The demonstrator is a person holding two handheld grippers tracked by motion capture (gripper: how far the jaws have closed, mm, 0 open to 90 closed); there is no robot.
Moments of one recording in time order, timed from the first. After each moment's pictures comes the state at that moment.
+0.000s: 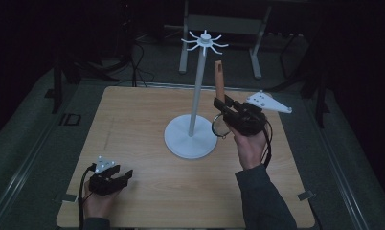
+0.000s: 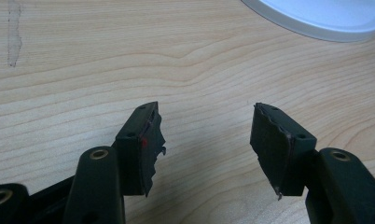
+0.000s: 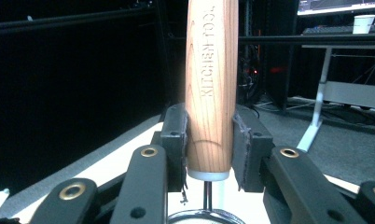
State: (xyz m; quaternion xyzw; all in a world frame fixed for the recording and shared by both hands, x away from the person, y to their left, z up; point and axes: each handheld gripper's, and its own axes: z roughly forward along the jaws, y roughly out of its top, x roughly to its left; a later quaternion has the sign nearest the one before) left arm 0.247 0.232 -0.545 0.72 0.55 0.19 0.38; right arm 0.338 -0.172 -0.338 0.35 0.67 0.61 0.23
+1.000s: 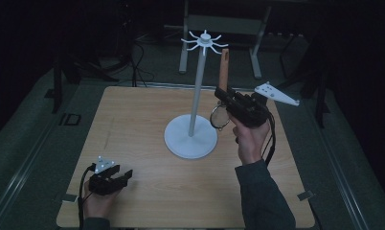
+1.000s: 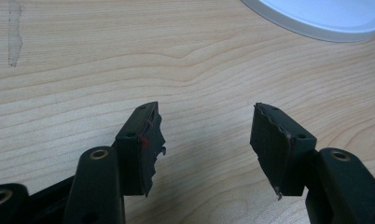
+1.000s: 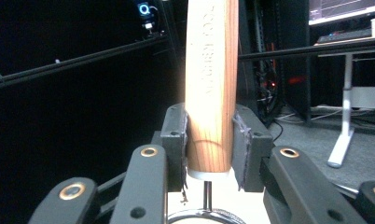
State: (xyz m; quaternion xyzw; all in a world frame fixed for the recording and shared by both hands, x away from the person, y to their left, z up) left arm 0.247 0.233 -0.545 0.72 0.55 0.19 0.38; right arm 0.349 -0.177 -0.323 0.36 0.64 0.66 0.18
